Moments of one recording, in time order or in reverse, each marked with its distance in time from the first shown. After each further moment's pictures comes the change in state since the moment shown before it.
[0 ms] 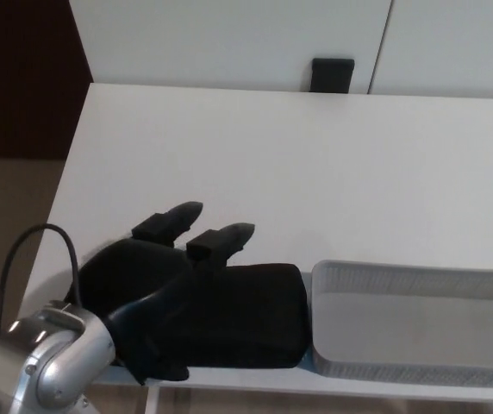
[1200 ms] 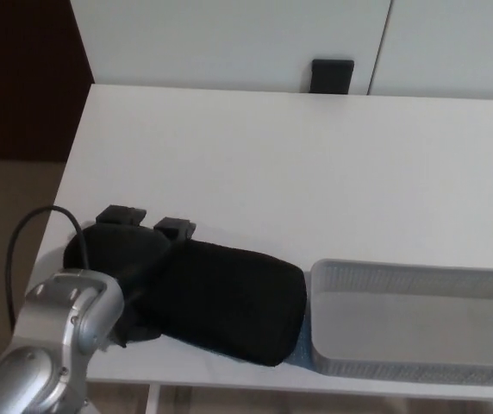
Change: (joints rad) left_arm -0.174 -0.136 -0.020 0.366 0.227 0.117 -0.109; right_arm -0.035 -0.004 0.005 -0.008 -0.004 0.020 -0.008
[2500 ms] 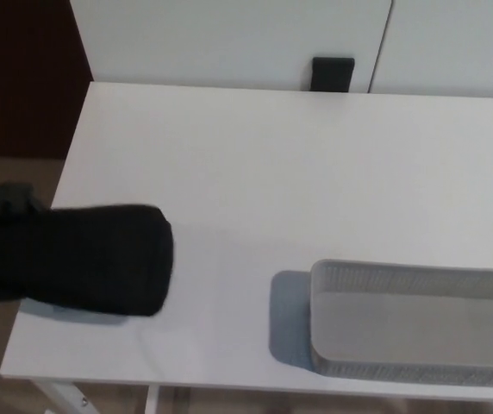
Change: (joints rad) left_arm 0.091 0.295 0.501 0.019 -0.473 -0.175 -0.106; right_arm -0.038 0.000 -0.017 -0.004 0.005 0.012 0.000
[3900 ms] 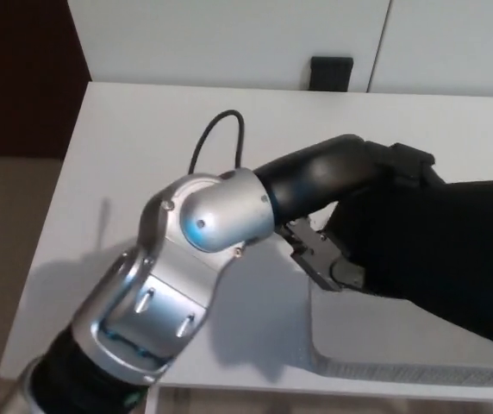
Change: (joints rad) left_arm -0.435 -0.655 -0.541 -0.282 -0.189 0.496 -0.055; right_arm 0.005 0.002 0.013 -0.002 -0.003 -0.005 -0.003
